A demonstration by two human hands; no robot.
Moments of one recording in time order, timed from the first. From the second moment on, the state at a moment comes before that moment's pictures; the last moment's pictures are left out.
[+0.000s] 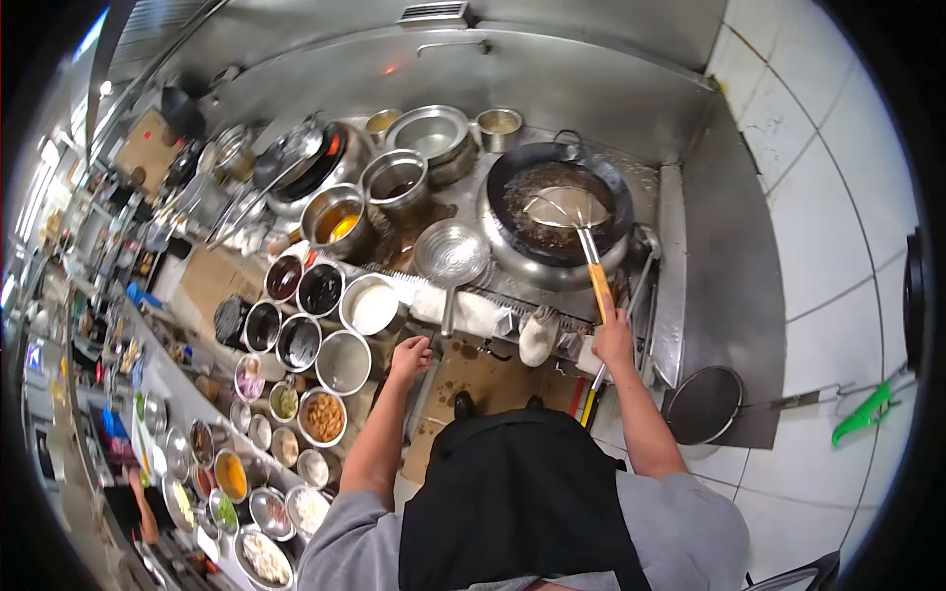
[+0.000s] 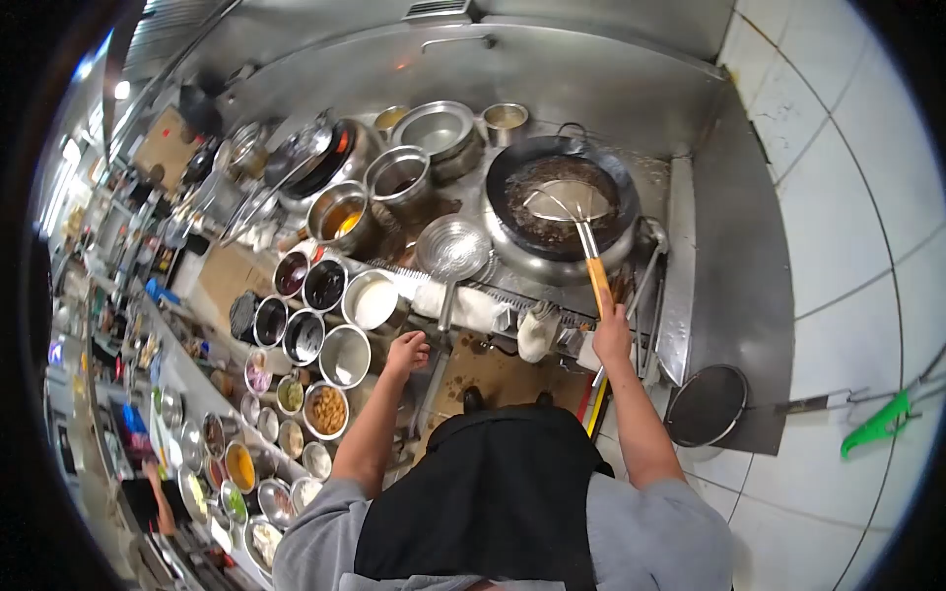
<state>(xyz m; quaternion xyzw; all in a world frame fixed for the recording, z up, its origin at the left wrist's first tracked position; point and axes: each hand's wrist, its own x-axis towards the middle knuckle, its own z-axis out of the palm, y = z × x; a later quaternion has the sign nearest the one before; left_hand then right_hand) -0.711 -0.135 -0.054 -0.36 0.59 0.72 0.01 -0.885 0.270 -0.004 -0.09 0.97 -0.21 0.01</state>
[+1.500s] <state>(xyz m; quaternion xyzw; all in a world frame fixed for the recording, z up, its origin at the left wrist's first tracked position) -0.800 -0.182 -0.178 -0.49 0.44 0.75 -0.04 -0.840 0.201 0.114 0.03 0.74 -0.66 0.12</state>
